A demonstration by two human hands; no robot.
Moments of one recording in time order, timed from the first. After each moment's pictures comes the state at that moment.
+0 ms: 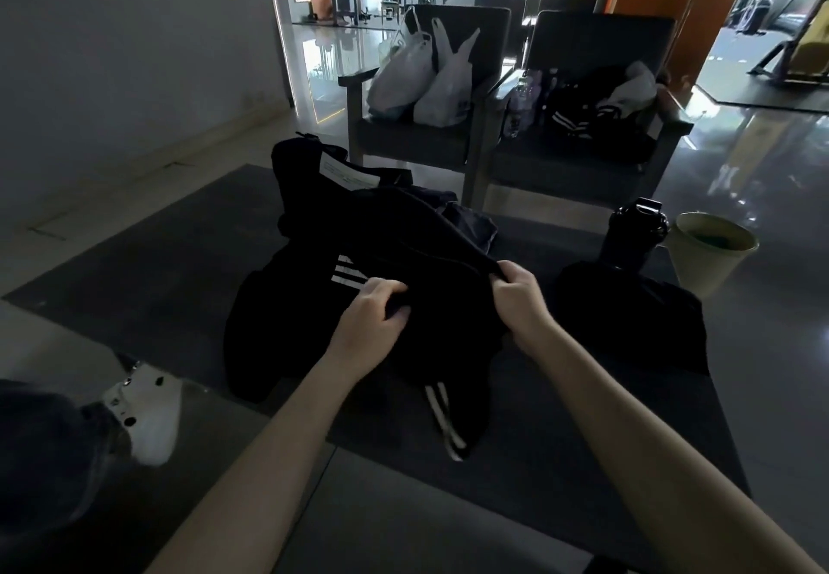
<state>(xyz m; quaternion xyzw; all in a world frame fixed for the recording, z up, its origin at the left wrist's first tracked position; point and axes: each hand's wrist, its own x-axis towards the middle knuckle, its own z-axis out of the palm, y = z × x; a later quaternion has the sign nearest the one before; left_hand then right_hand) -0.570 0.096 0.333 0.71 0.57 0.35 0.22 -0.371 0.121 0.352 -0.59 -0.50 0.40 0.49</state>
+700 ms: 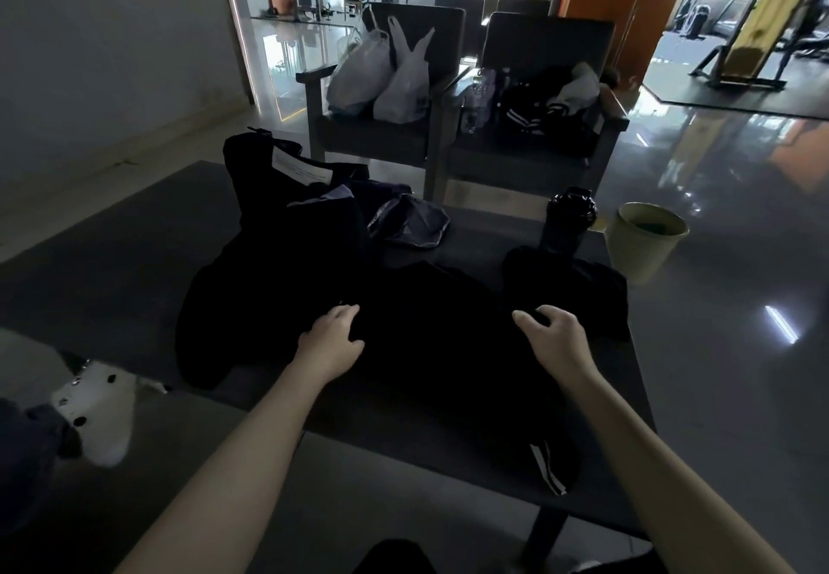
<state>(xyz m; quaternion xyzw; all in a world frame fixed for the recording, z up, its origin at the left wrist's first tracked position) -0.552 0.088 0.291 0.71 0.67 0.08 0.20 -0.260 0.028 0.338 -0.72 -0.49 0.28 0.40</state>
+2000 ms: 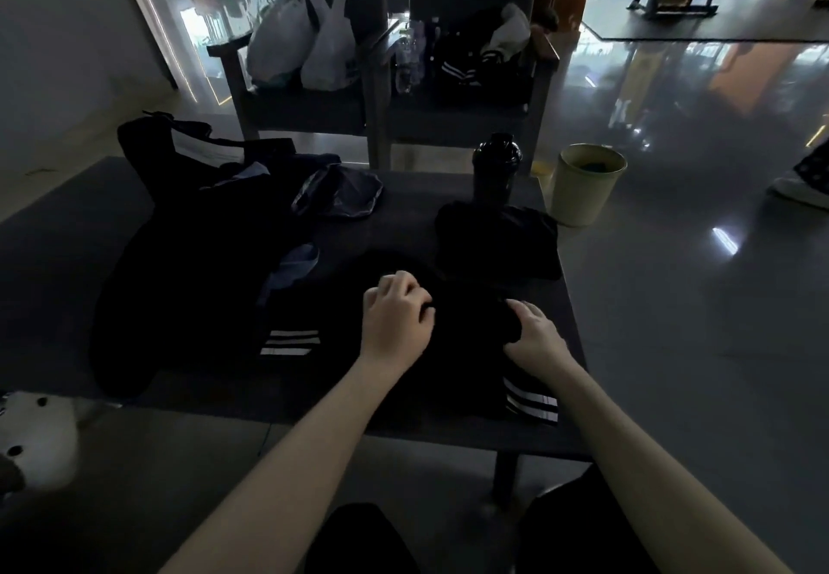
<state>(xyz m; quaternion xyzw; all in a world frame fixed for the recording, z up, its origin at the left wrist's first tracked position) -0.383 0.040 0.291 0.83 0.51 0.25 0.04 -0.183 -0.012 0.272 -0.79 -0.53 0.26 0.17</state>
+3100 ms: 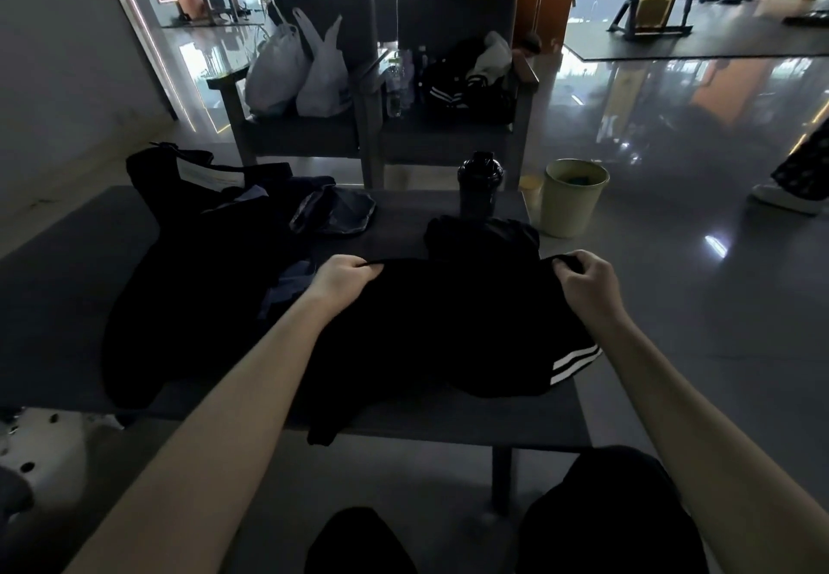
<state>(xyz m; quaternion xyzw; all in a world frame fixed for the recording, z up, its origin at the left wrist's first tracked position) -0.424 0.068 0.377 0.64 0.59 0.25 0.43 -0.133 -0.025 0.353 -0.73 -0.41 0.20 0.51</state>
